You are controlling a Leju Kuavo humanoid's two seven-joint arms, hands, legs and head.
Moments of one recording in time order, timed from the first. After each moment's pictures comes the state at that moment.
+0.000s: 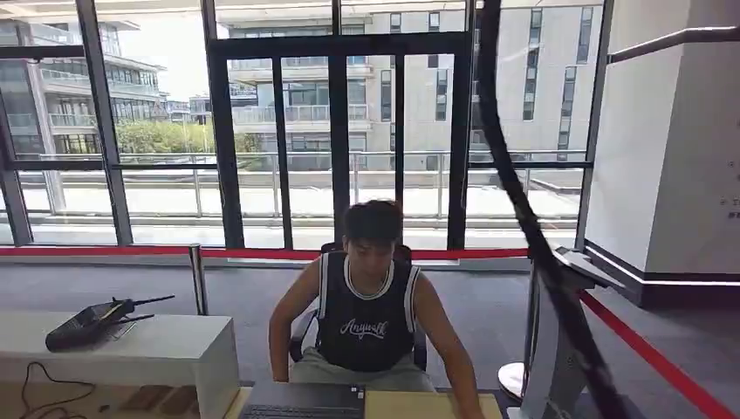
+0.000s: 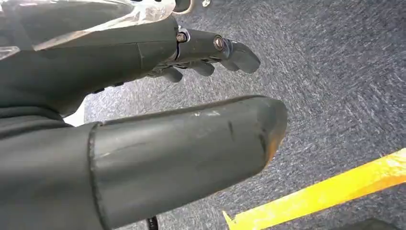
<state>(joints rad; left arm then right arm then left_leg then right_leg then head) -0.12 0.06 -1.16 -0.21 0.46 0.58 0.11 -0.69 -0.42 0.63 -1.02 0.84 -0.44 0.25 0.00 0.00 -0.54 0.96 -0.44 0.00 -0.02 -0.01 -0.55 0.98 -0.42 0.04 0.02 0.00</state>
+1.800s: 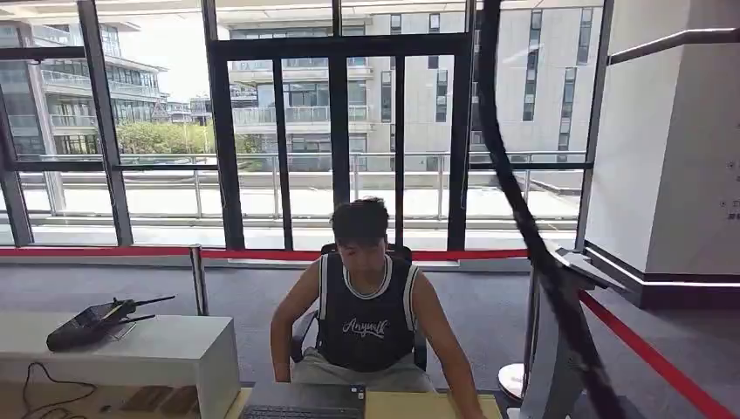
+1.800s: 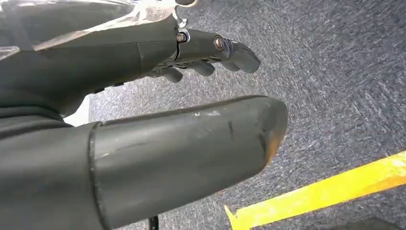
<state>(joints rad) -0.13 0.05 -1.16 -0.21 0.49 0.59 0.13 -0.62 -0.24 0.66 -0.56 0.77 -0.47 0.11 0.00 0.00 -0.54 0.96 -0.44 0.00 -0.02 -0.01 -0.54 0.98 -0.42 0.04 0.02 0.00</state>
